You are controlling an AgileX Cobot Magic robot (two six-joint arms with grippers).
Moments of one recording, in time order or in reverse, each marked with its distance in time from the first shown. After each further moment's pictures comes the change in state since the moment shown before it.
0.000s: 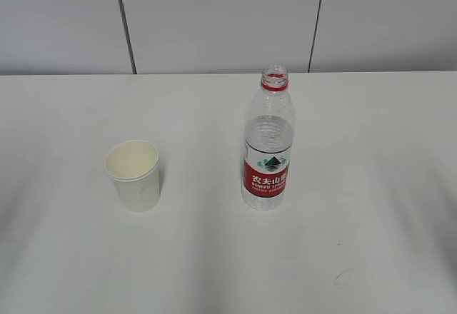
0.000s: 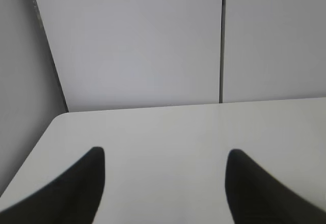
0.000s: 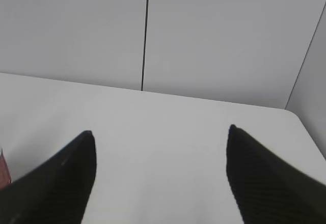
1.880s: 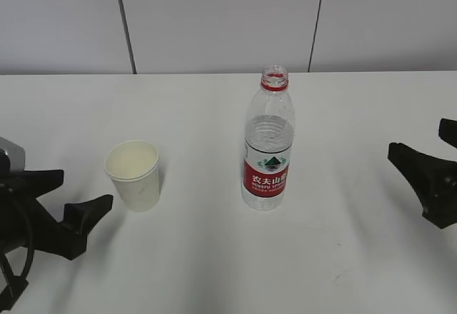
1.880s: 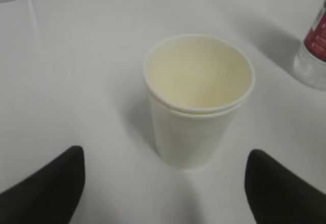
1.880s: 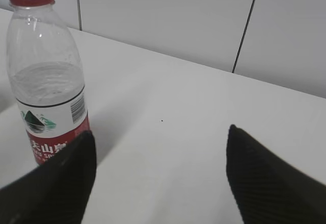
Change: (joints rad) left arm -0.240 0.992 -0.010 0.363 -0.681 -0.192; right arm 0.000 0.525 -0.007 -0.427 -0.463 0.247
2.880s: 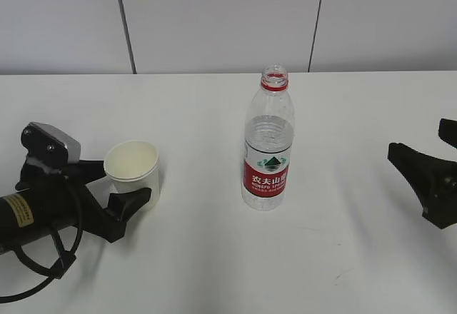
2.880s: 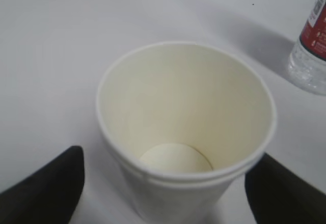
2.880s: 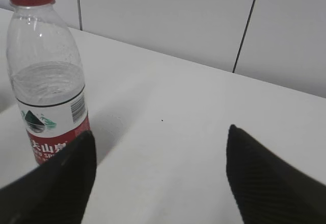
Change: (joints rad) left arm 0.000 0.287 -0.218 0.146 -0.093 -0.002; right arm 0.000 0.000 0.000 0.000 0.000 0.001
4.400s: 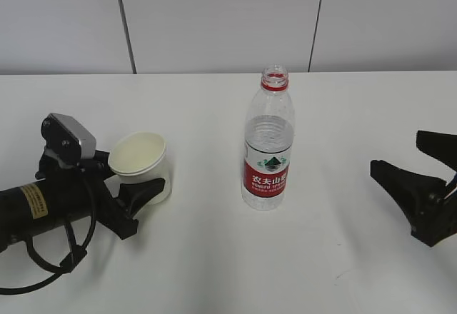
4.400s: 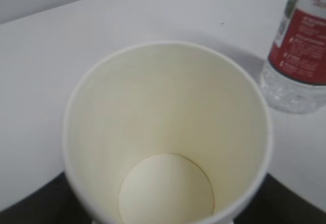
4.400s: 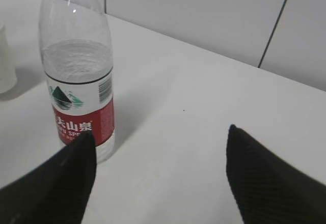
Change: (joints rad) left arm -0.004 0.040 -0.080 0.118 -0.041 -0.001; right arm 0.000 0.043 -0.002 -0.116 -0.019 0.011
